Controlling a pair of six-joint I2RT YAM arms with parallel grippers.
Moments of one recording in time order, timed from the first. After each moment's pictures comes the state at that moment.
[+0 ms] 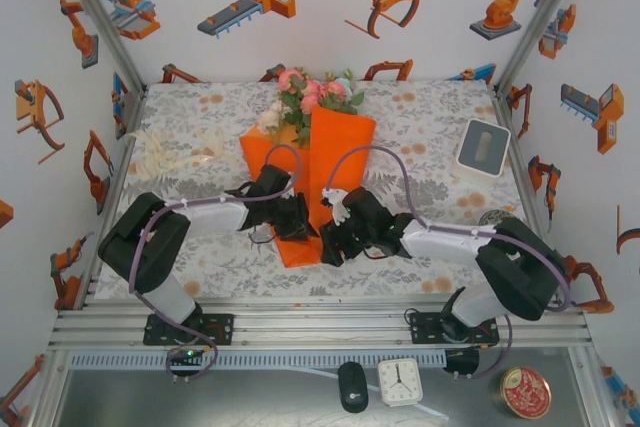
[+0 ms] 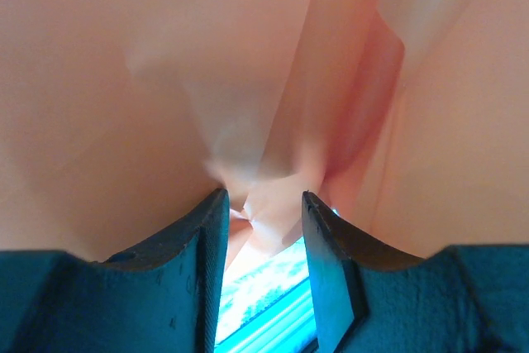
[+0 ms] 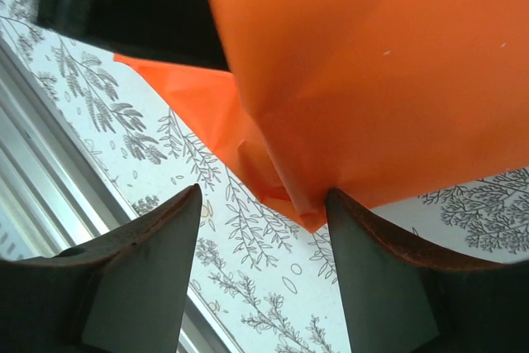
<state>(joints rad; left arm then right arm) -0.70 1.64 0.77 -0.08 0.35 -0.85 0.86 1.46 0.64 -0.02 -0.31 0.25</state>
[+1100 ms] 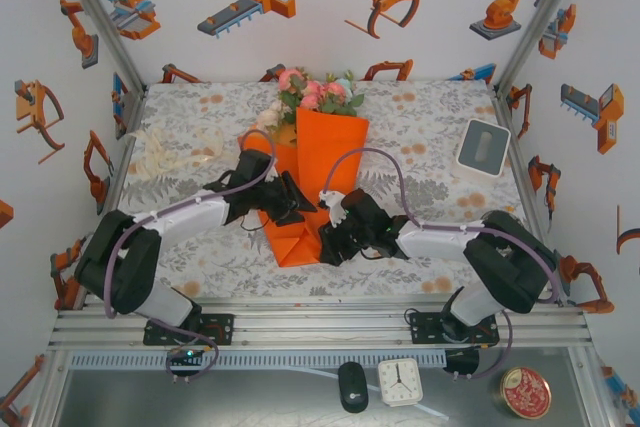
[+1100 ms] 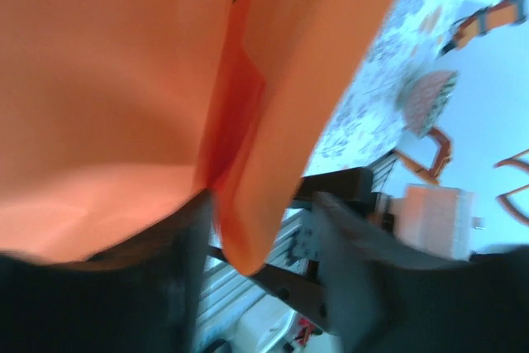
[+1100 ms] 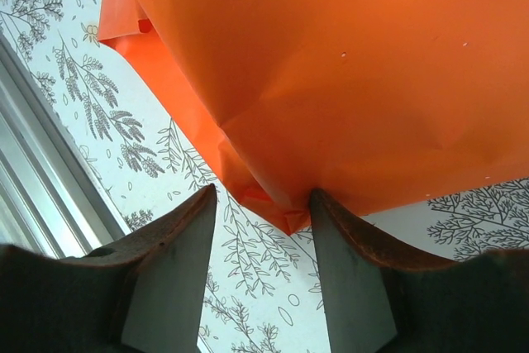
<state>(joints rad) -0.62 1.51 0.81 -0.12 0.40 -1.04 0.86 1.51 0.62 0.09 -0.35 0.22</state>
